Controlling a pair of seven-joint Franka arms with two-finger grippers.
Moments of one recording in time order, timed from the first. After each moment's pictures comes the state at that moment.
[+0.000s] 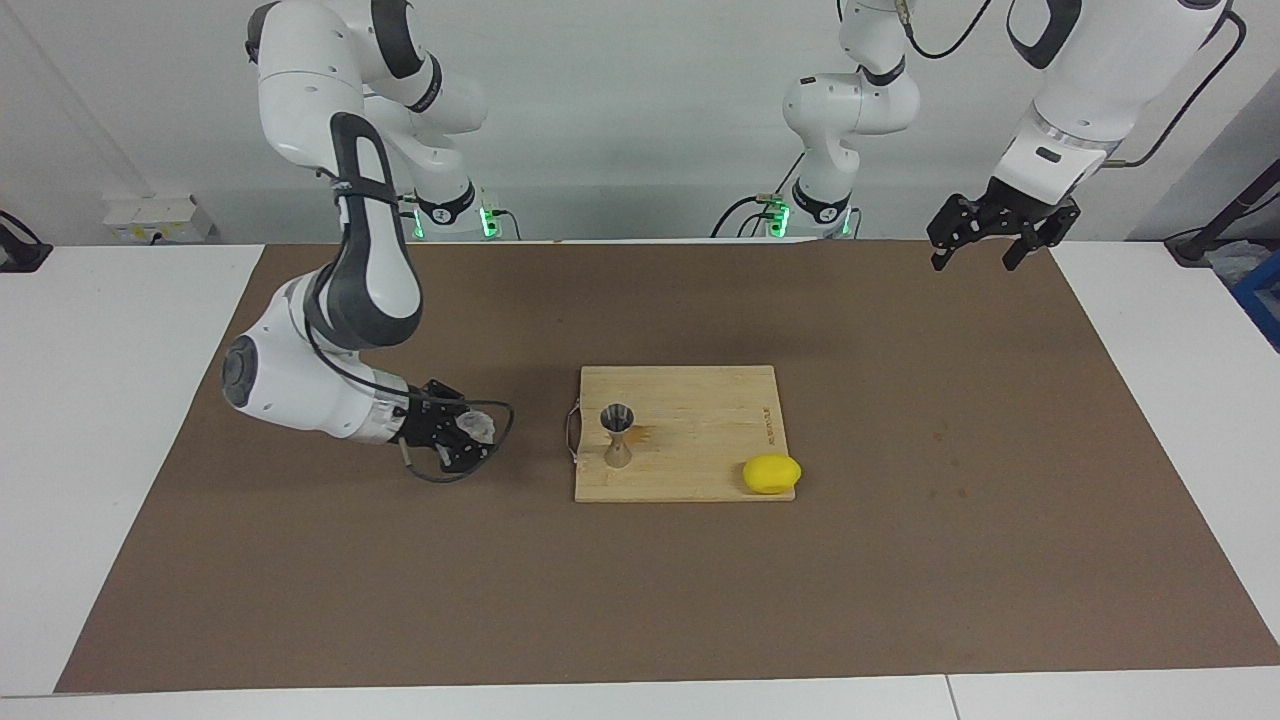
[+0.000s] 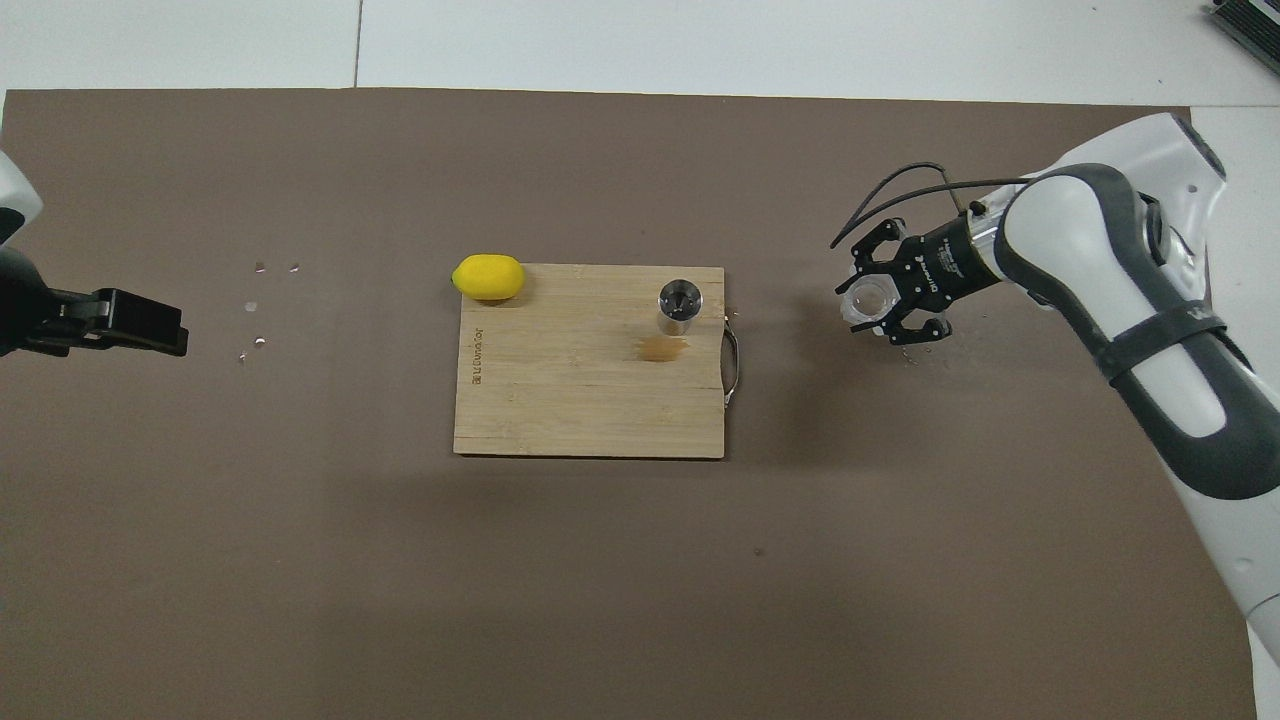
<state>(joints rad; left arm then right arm) -0.07 -0.05 -0.01 -1.63 -0.03 1.56 -0.02 -0.11 0.49 0.12 -1.65 0.60 1.86 0.97</state>
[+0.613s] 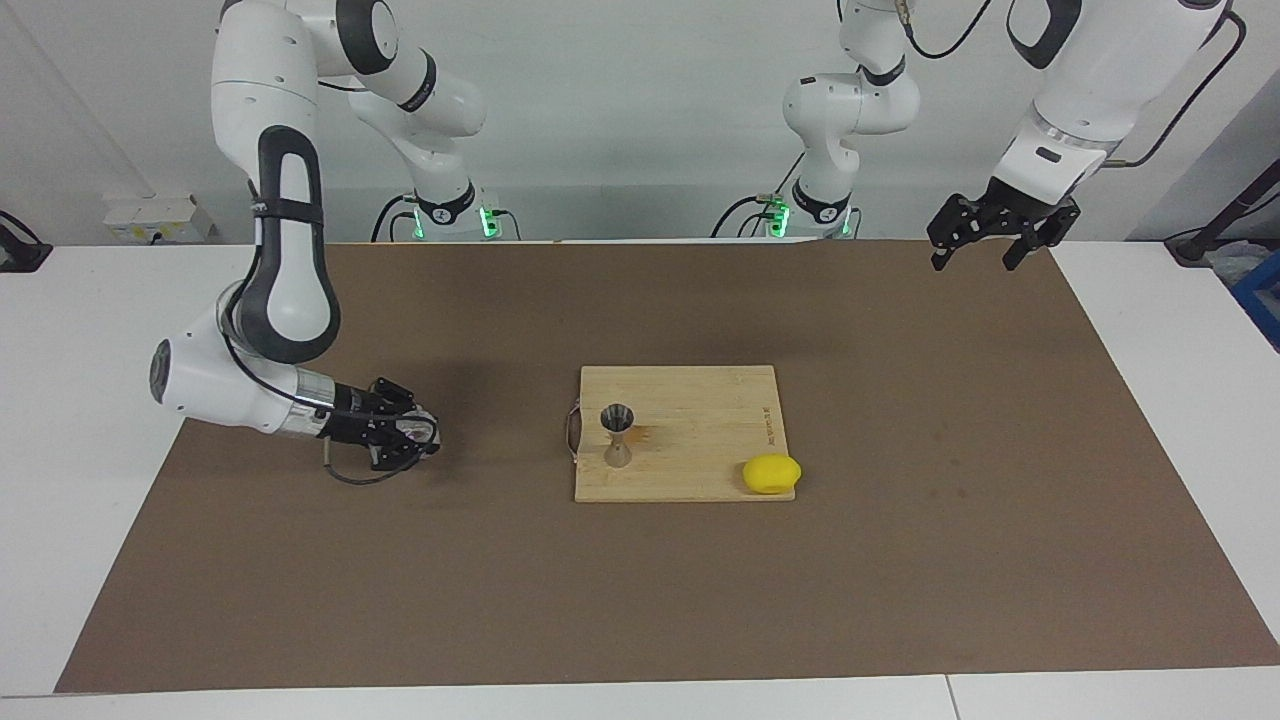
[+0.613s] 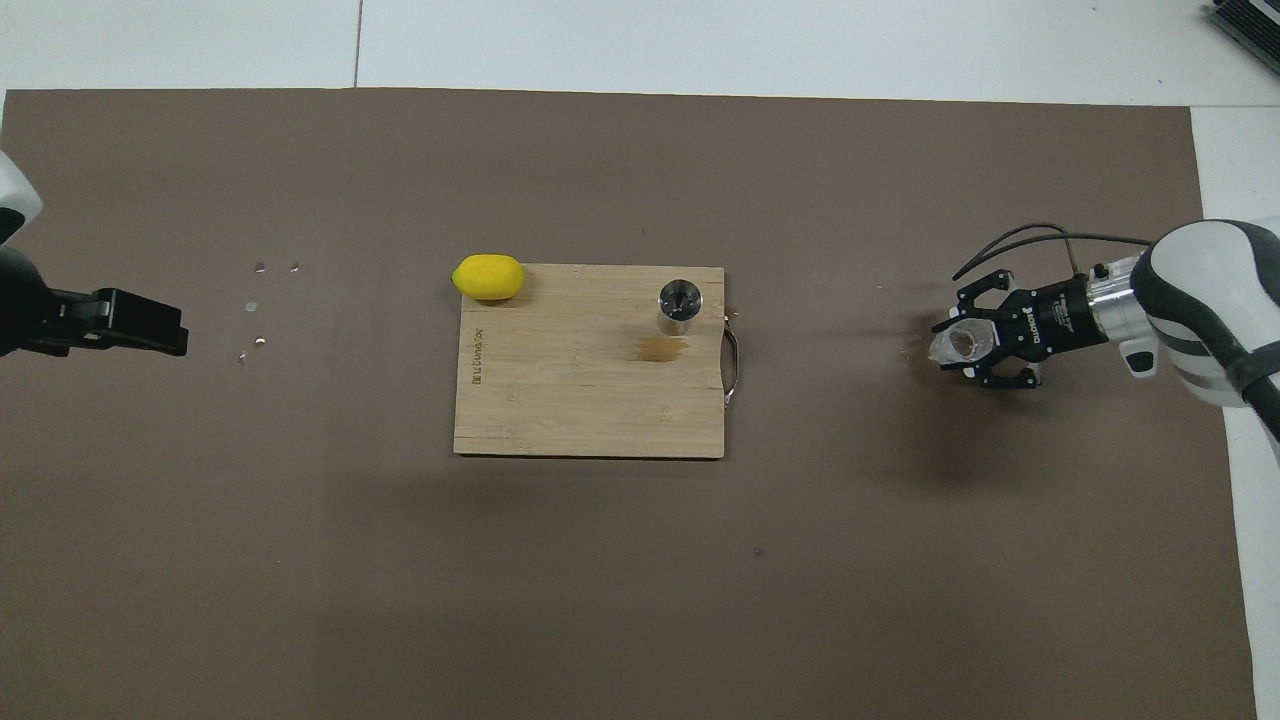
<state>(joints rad) -0.07 -0.05 -0.01 -1.63 -0.03 1.56 -0.02 -0.34 0.47 0.12 -1.82 0.66 1.87 0.83</state>
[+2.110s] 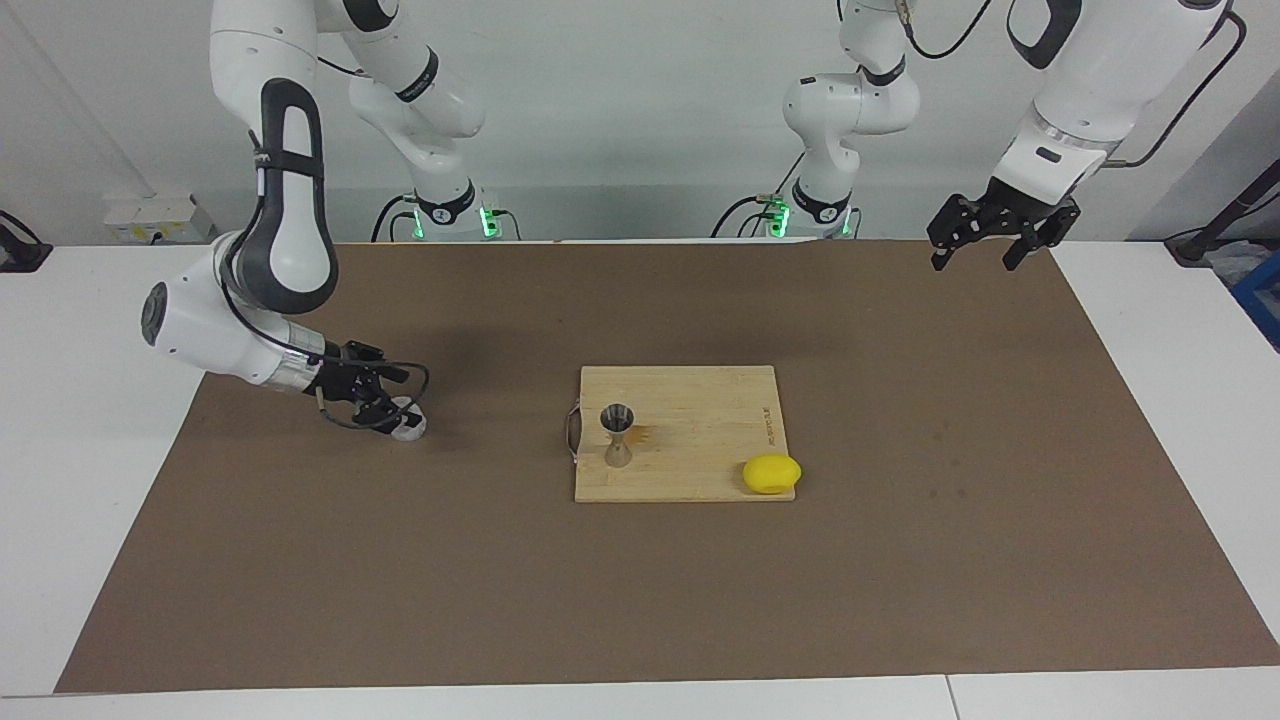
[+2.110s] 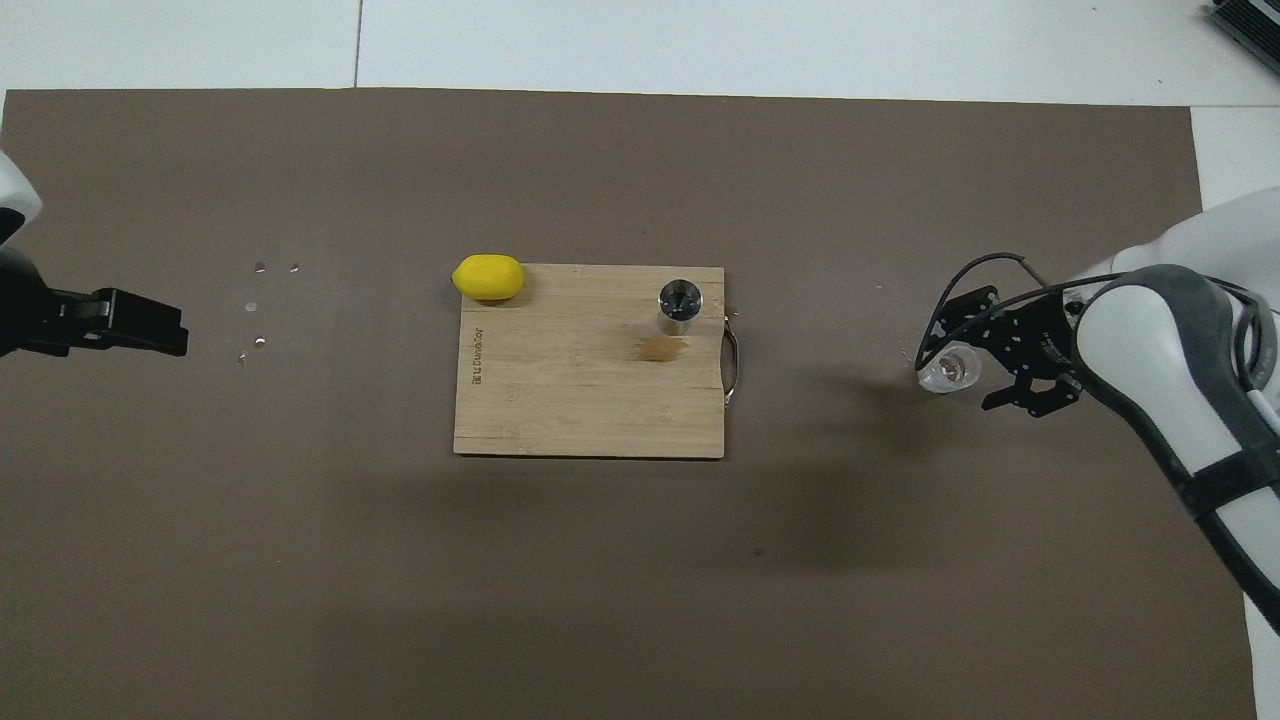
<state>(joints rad) -0.07 -0.05 -0.01 -1.63 -0.03 1.56 -0.02 -0.18 0.18 0.13 -1.94 0.29 1.90 0.52</state>
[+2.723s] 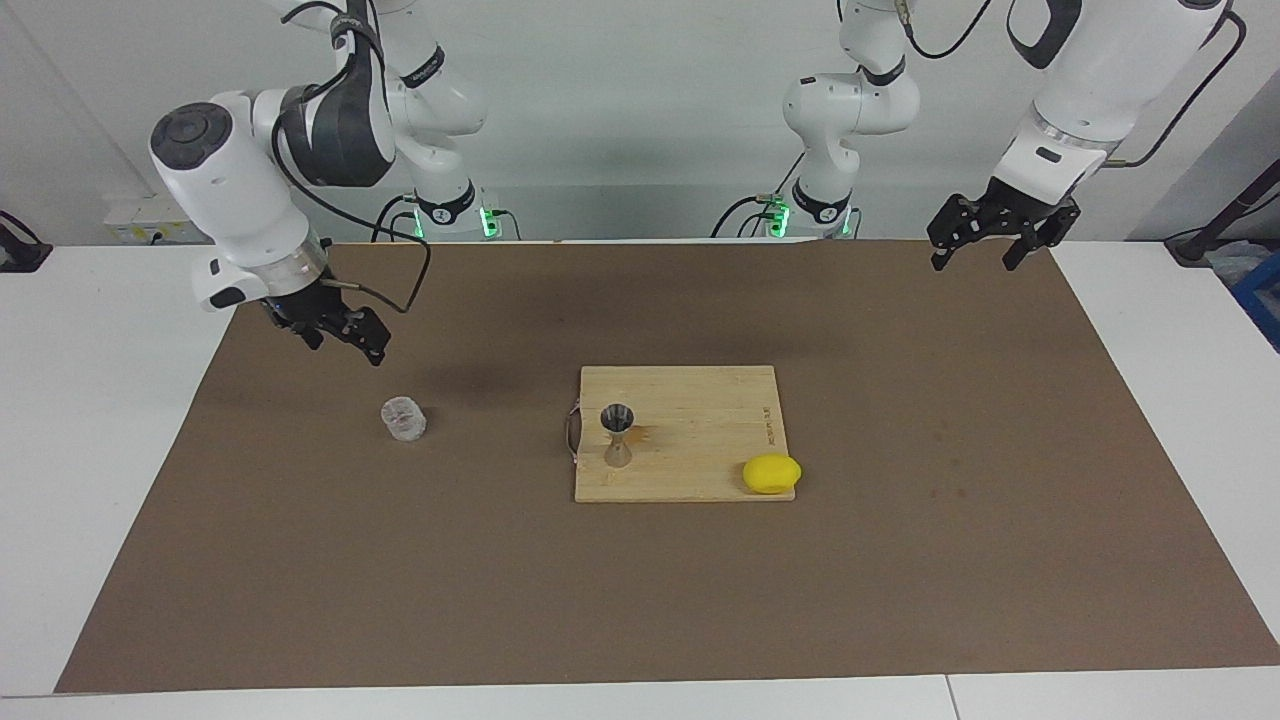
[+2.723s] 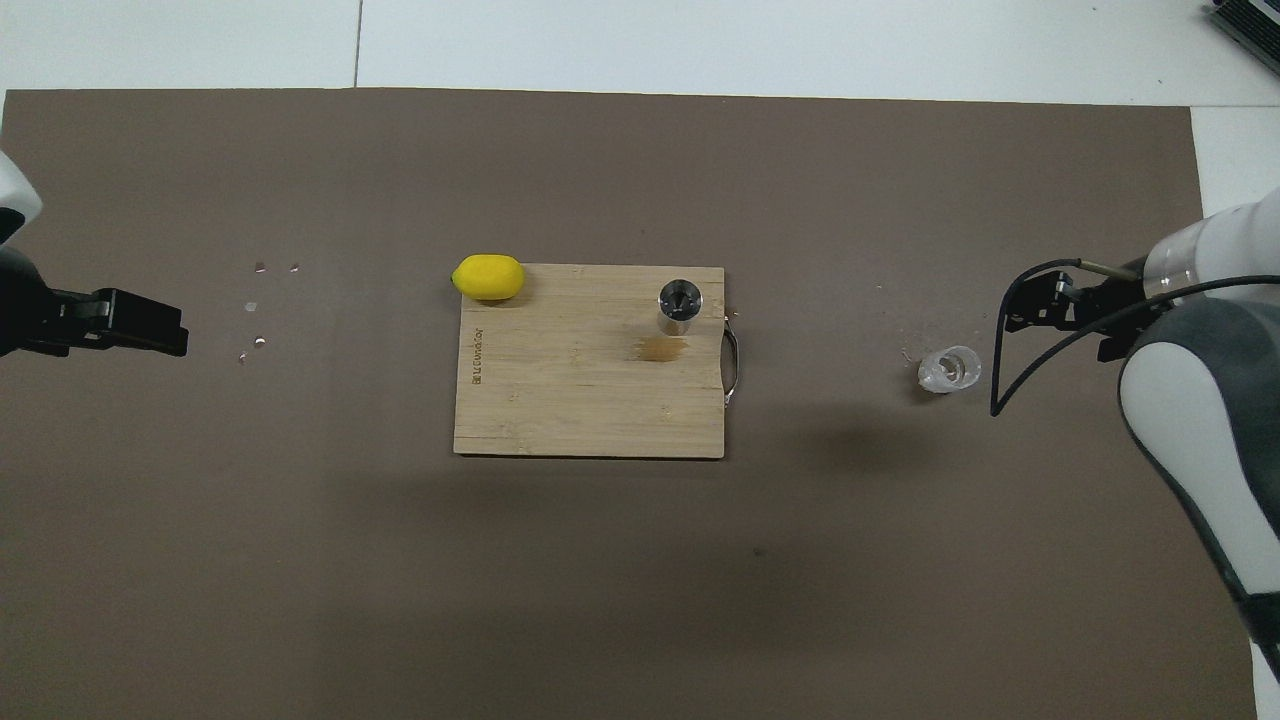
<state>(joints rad) -0.07 -0.05 -0.01 -1.63 -0.03 1.56 -0.02 -0.13 0.02 0.13 -1.81 0.01 1.81 0.32</state>
